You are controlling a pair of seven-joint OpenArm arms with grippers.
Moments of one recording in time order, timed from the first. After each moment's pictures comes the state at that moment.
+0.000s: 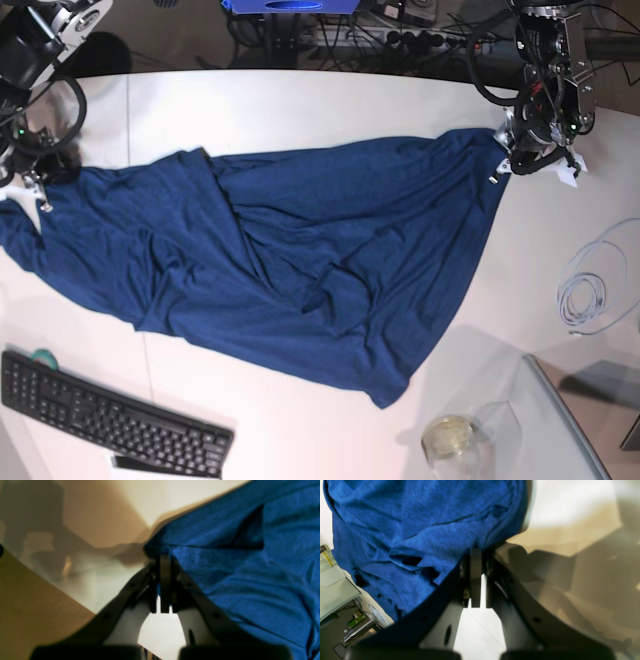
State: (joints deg) left arm 16.1 -12.5 -18.6 86.3 -37.0 24.4 47.5; right arm 3.8 9.9 51.3 58.1 33.8 8.5 -65.3
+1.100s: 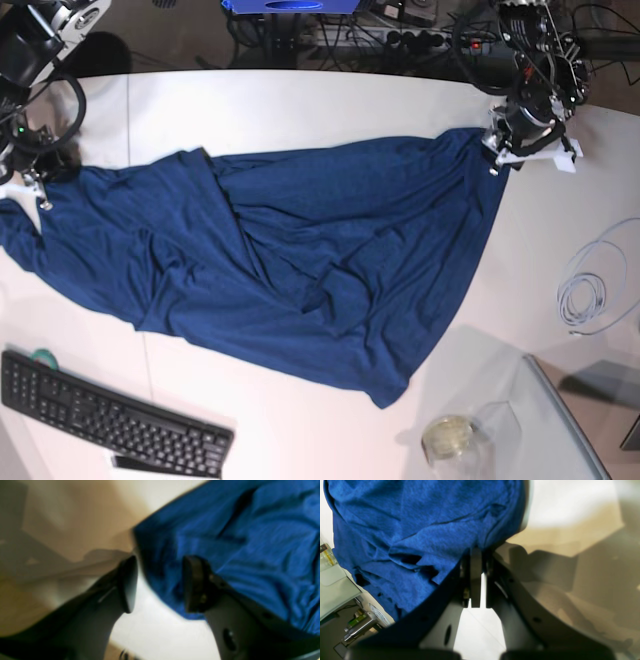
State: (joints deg) left arm 15.1 -4.0 -31.6 83.0 -36.8 9.1 46.2; right arm 3.4 10.0 51.3 58.2 34.2 8.5 -65.4
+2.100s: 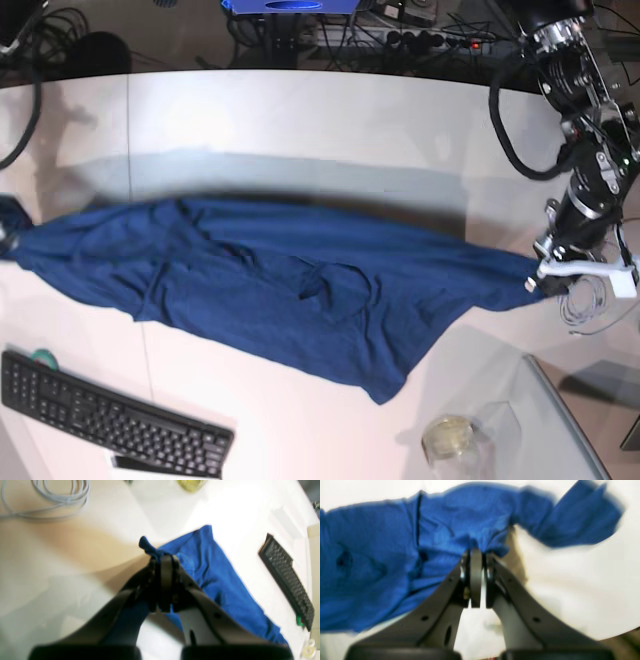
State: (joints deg) left arm 6.3 -11.0 -26.2 109.5 -36.6 9.8 49.6; right arm -5.2 17.1 38.2 102.6 33.8 8.8 -68.3
